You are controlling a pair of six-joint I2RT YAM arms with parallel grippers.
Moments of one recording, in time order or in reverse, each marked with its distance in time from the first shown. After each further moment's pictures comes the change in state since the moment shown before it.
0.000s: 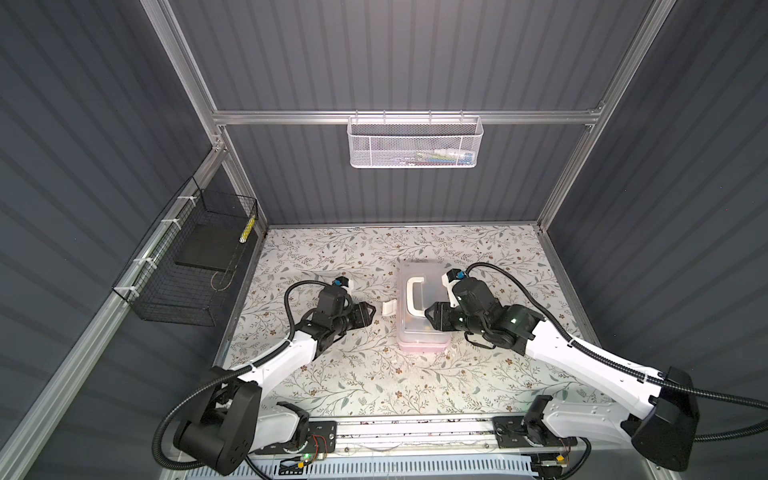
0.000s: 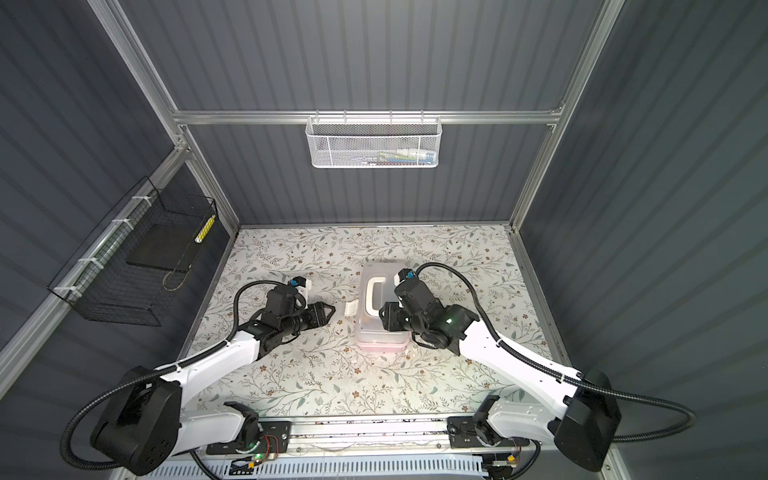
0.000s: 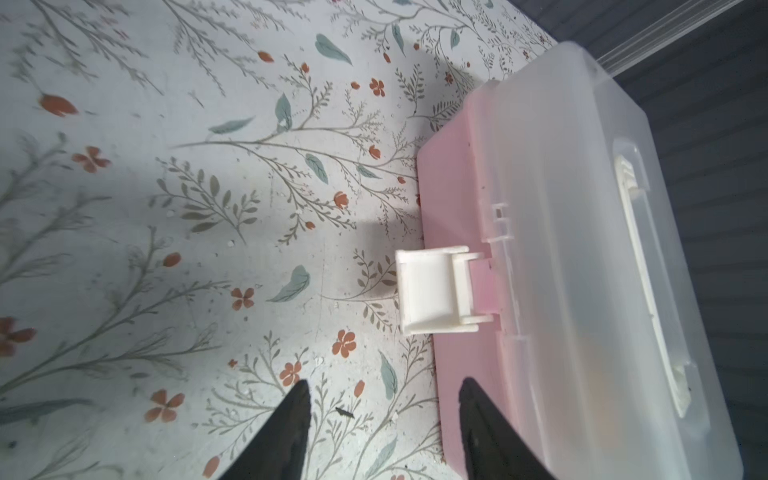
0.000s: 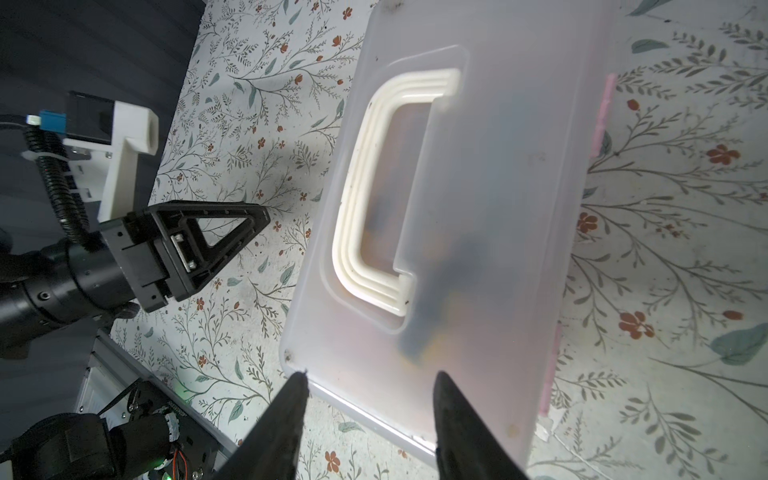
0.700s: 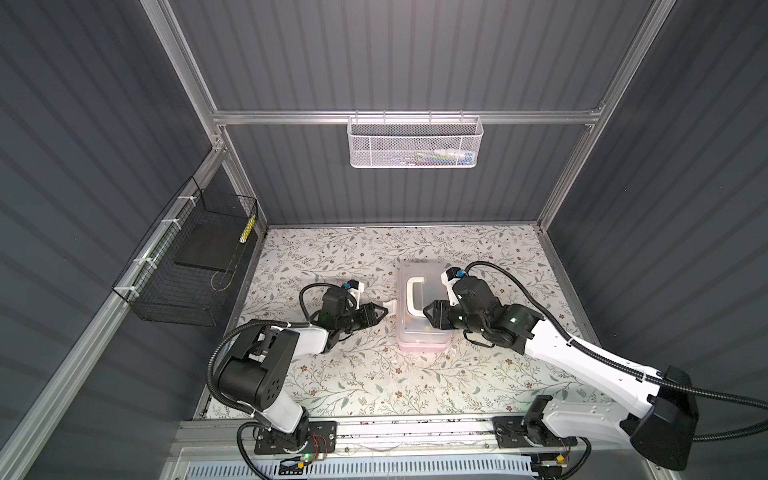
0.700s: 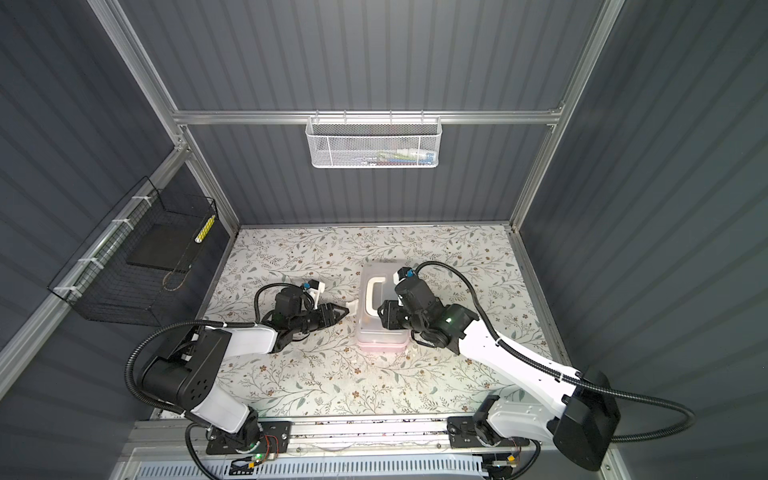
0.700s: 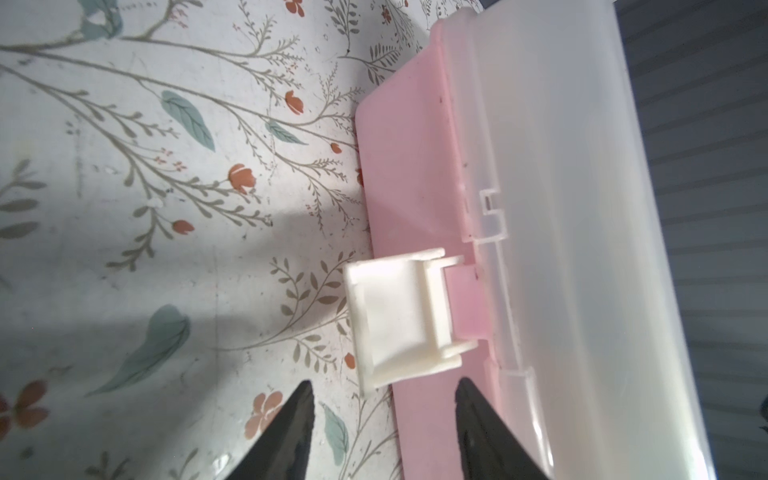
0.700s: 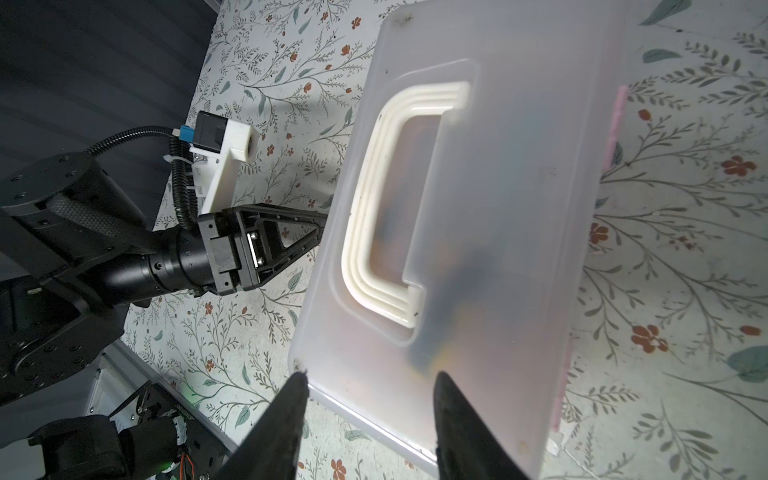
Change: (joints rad) left arm 0.047 0.314 -0.031 0.426 0.291 -0.100; right arm -0.008 0.002 0.000 0.028 -0.014 -0.003
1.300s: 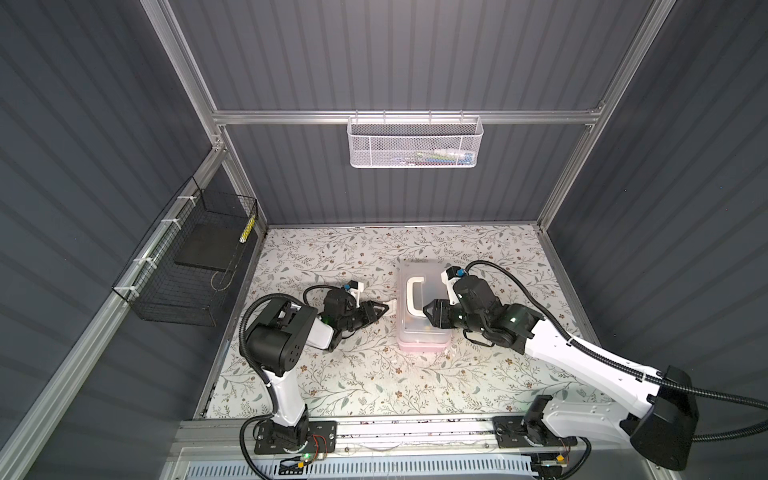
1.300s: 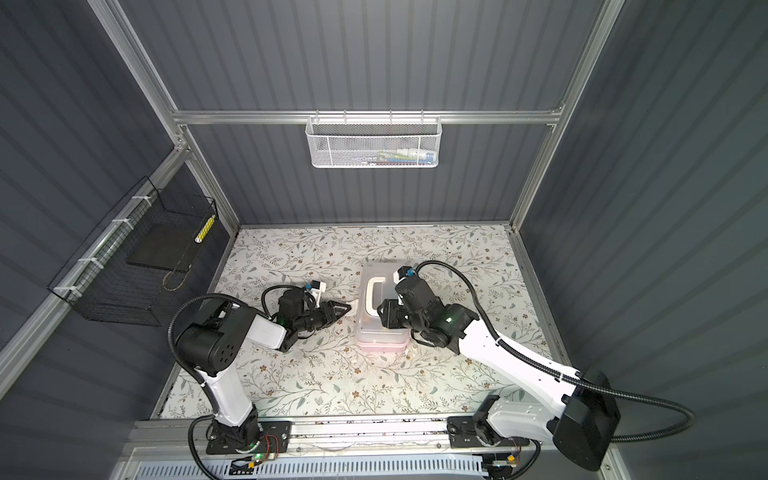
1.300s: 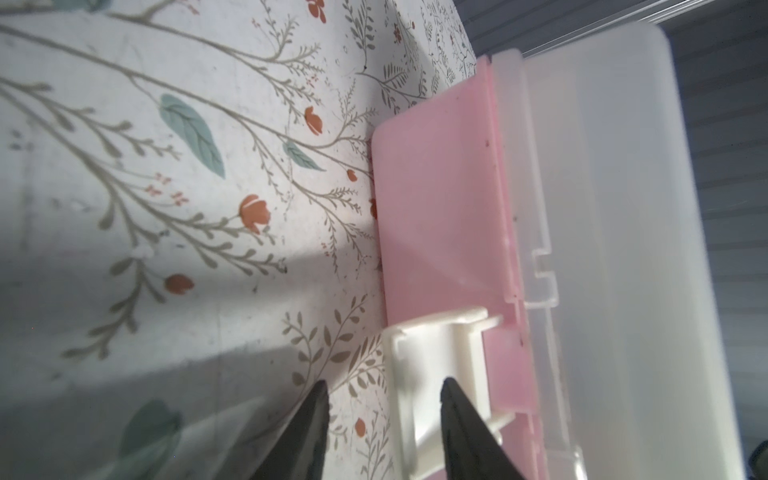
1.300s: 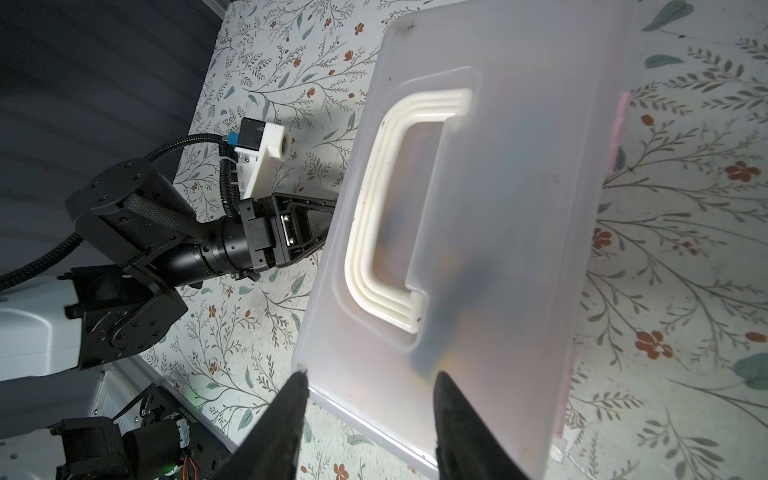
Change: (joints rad) left arm 0.032 0.254 0.008 0.372 0.095 -0.187; right arm -0.004 0.000 -0.002 0.013 -0.003 0.000
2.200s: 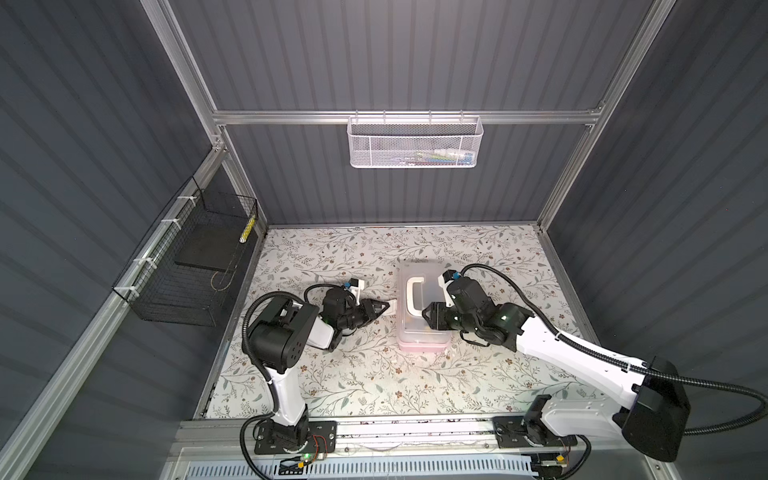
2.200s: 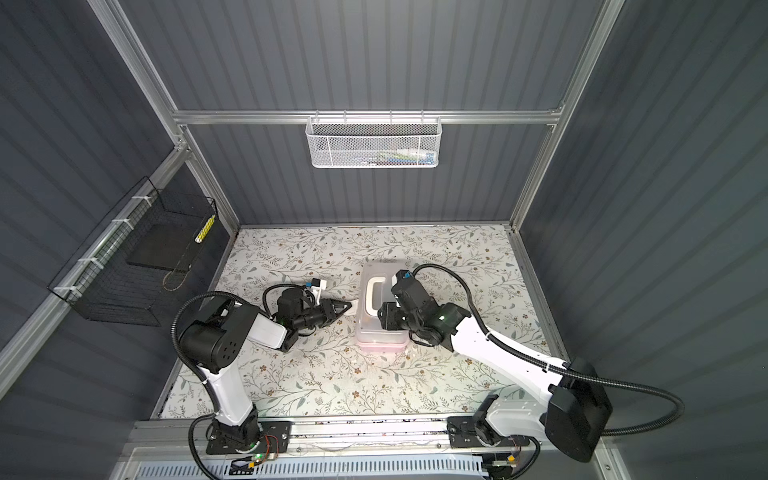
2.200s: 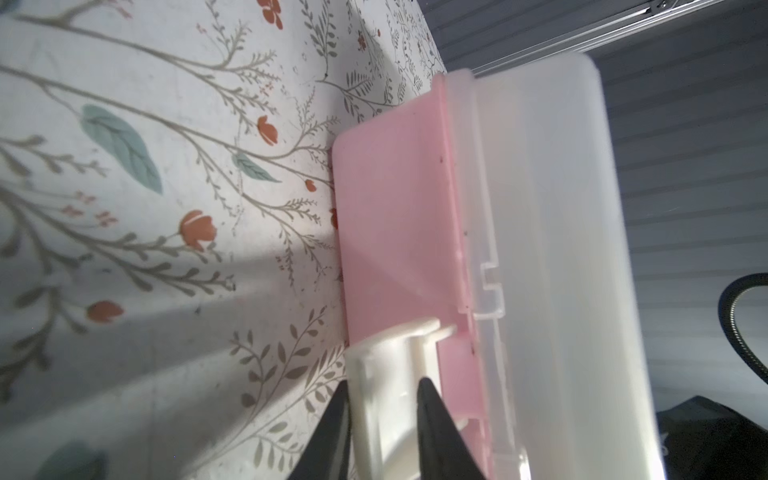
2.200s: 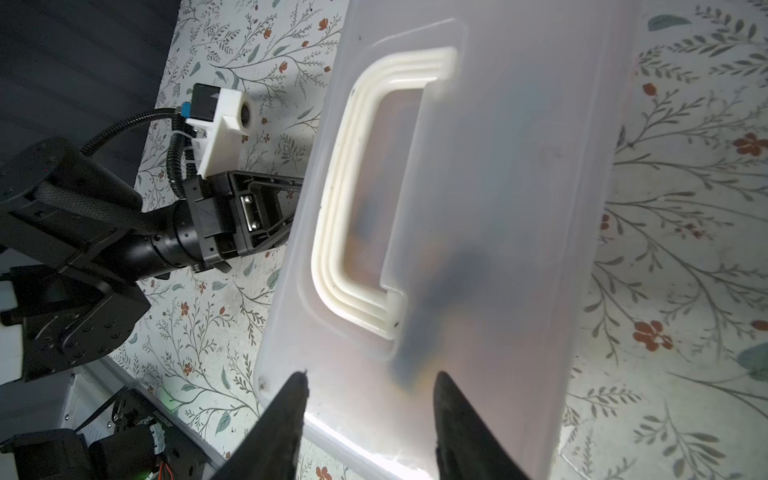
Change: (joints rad) left arm 0.001 -0.009 0.003 0.070 0.046 -0.076; right arm -0.006 0.066 -0.015 0.009 0.000 -0.001
